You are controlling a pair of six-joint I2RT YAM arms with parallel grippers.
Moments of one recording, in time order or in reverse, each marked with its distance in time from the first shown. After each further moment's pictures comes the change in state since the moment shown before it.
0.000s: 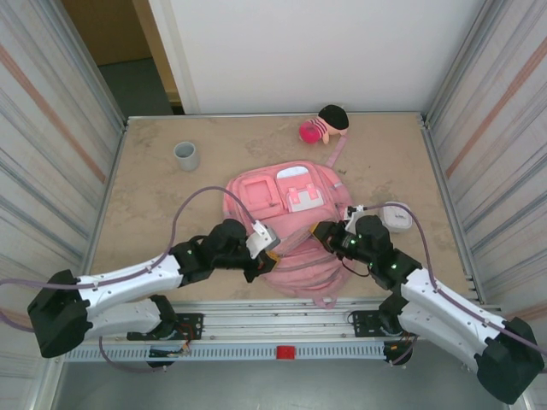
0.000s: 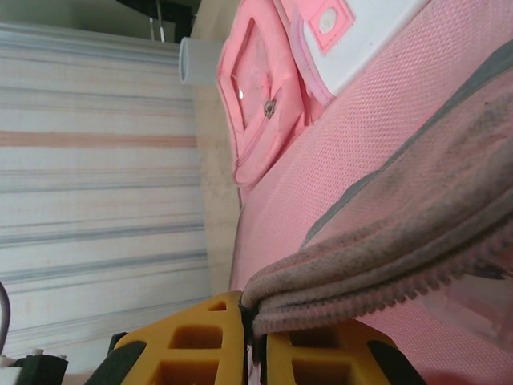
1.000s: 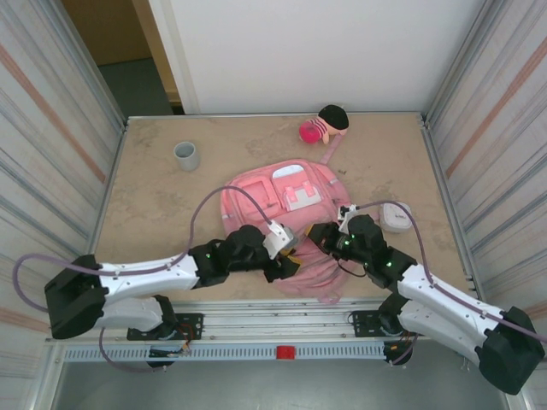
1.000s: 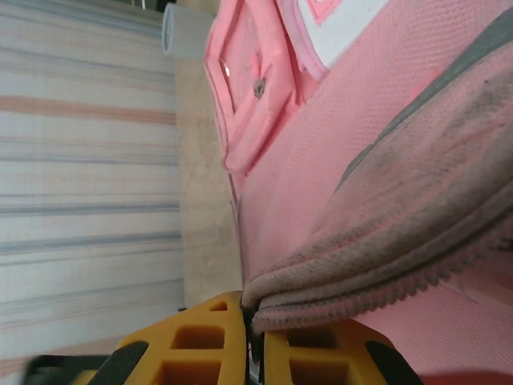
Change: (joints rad) left arm -0.130 0.052 0.064 0.206 -0.187 0.009; right arm 0.005 0.059 0.052 -0.068 -0.051 -0.114
